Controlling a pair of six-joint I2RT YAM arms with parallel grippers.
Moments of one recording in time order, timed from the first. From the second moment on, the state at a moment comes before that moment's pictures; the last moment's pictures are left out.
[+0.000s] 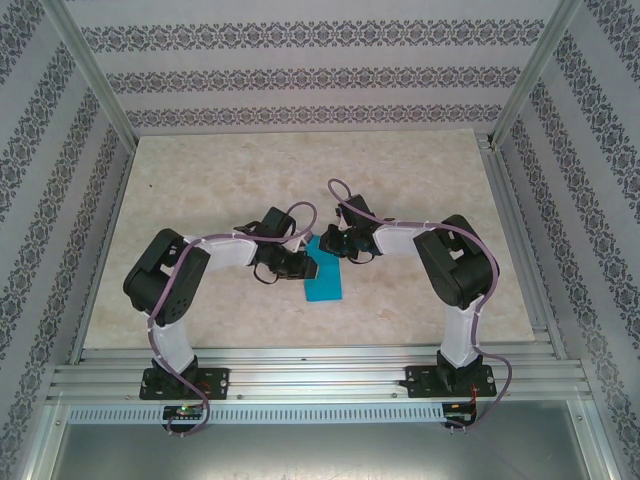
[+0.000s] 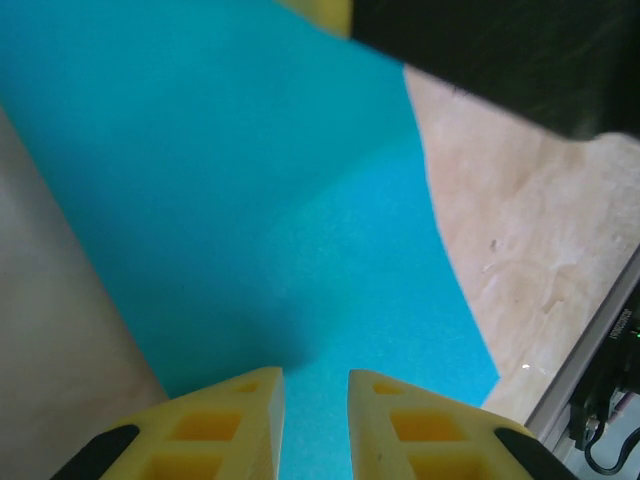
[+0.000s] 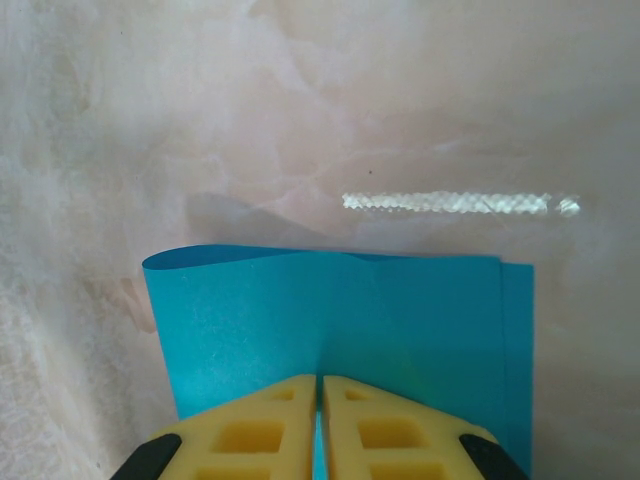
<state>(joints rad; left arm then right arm) -0.57 1.84 0.98 -0.26 0.63 -0.46 0.54 1.95 1.05 -0.06 -0.36 0.76</state>
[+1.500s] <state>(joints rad) -0.59 1.86 0.99 -0.28 0.56 -0.45 0.67 1.67 0.74 -0.10 -0.35 0.86</state>
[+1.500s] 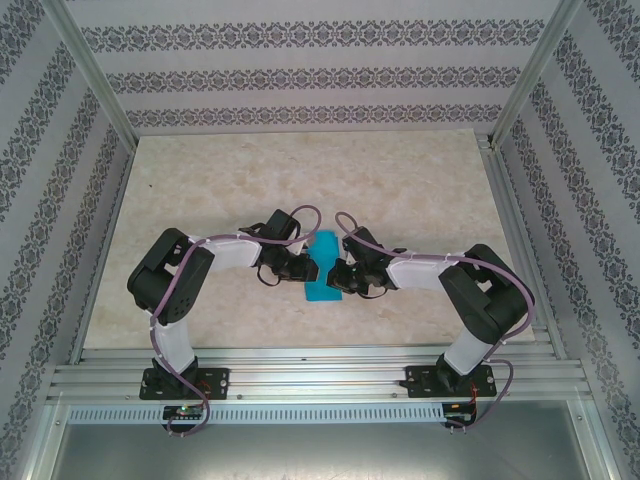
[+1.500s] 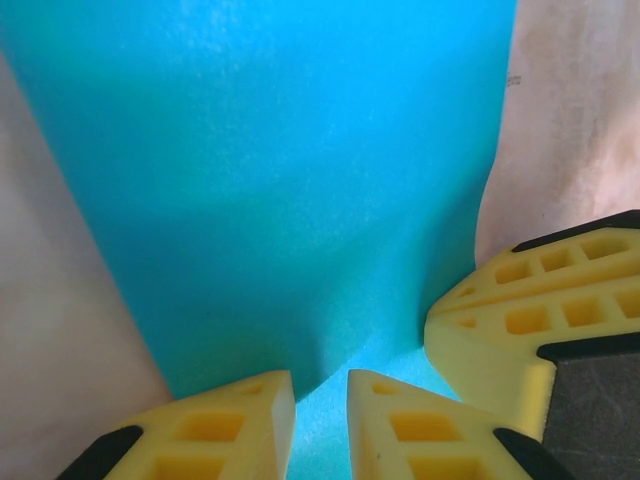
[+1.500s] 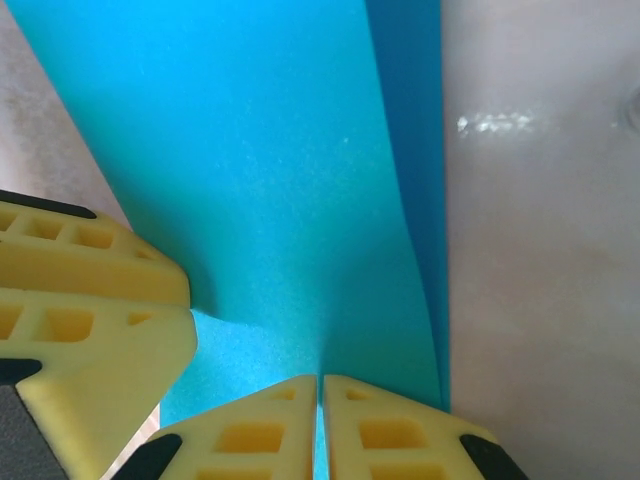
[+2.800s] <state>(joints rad) -0.55 1.91 1.14 -0.28 0.61 -0.48 0.67 1.72 0.82 -0.19 -0.33 0.76</state>
